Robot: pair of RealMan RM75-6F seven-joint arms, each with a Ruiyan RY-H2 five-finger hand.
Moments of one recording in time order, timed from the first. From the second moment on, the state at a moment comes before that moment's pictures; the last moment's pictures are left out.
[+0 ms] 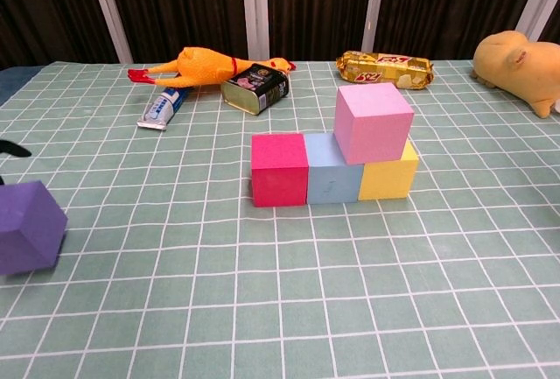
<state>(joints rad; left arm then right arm) -0.39 -1.20 -0.04 -1.99 0.98 1.19 0.52 0.36 -1.06 0.11 -1.95 -1.12 1.37 -0.26</state>
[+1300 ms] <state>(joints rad) -1.12 -1.46 -0.40 -1.97 0.23 1.30 0.89 0.33 -1.02 0.17 -1.94 -1.07 1.29 -0.16</state>
